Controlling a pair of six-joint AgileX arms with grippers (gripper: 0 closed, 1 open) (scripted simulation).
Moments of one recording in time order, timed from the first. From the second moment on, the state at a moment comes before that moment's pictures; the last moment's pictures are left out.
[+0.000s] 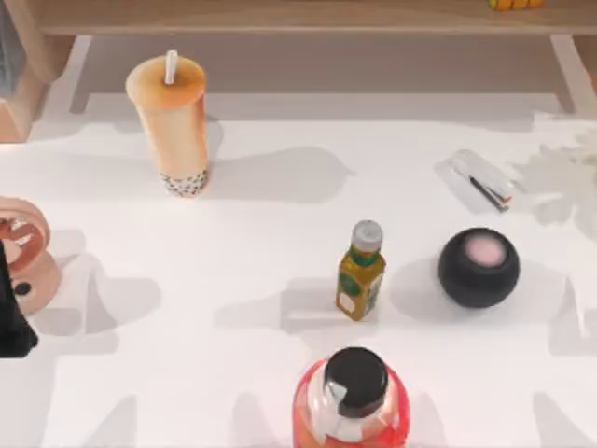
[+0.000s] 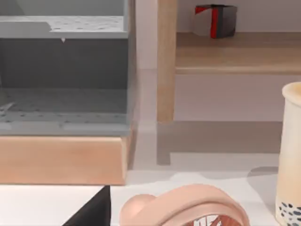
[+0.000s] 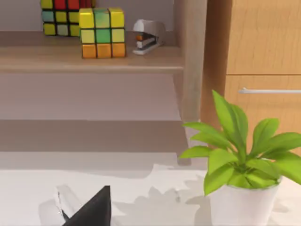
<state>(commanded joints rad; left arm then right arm) 0.00 0.00 0.00 0.00 0.00 0.00 0.00 0.00 0.00 0.00 0.00 0.00</state>
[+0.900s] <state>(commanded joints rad) -0.25 0.92 0.23 0.66 -0.24 -0.01 0.00 0.00 0.00 0.00 0.00 0.00</state>
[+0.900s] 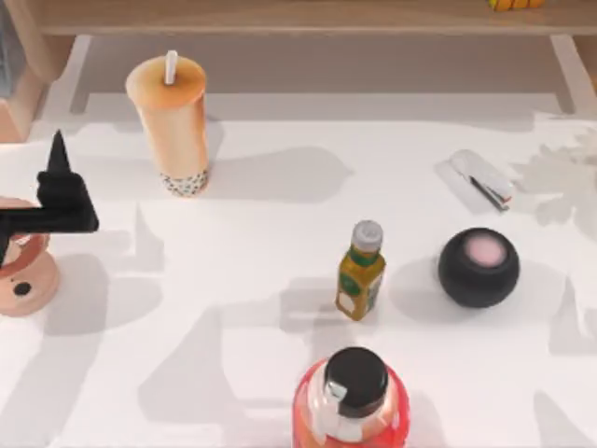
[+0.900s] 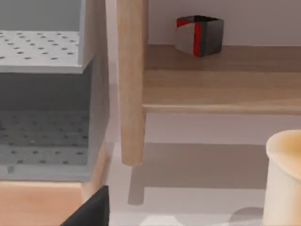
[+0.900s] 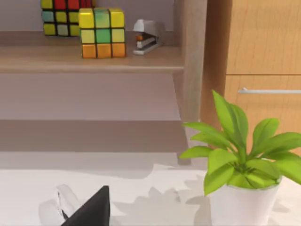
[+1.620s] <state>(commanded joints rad) -0.50 1.90 0.47 1.33 -0.46 -0.04 0.00 0.00 0.00 0.00 0.00 0.00</state>
